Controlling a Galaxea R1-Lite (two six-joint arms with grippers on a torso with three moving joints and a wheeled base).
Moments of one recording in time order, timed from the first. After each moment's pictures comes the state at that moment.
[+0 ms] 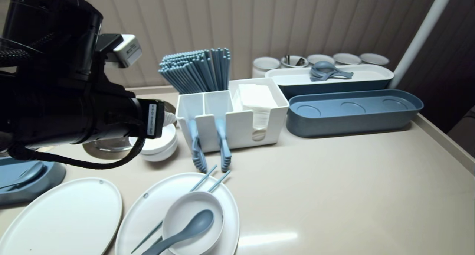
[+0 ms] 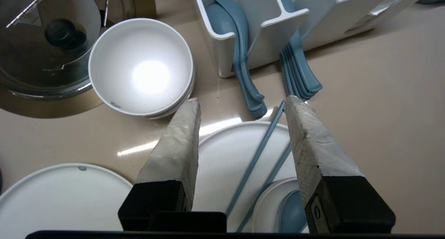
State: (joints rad) left arm -0.64 1.47 -1.33 0.39 0.38 -0.19; right arm 0.00 0.00 0.00 0.00 -0.02 0.02
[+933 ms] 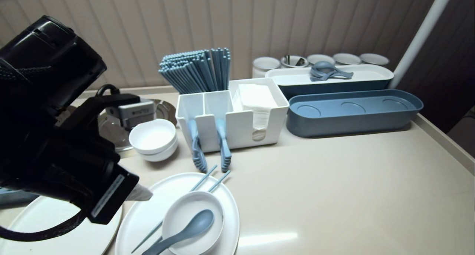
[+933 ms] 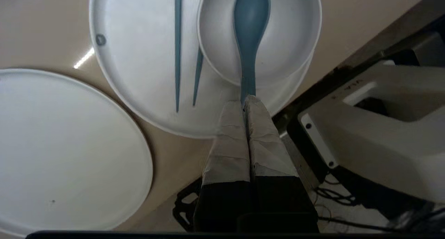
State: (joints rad) left arm -0.64 1.47 -1.50 1.06 -0.04 -0.02; right arm 0.00 0.00 0.00 0.00 -0.02 0.02
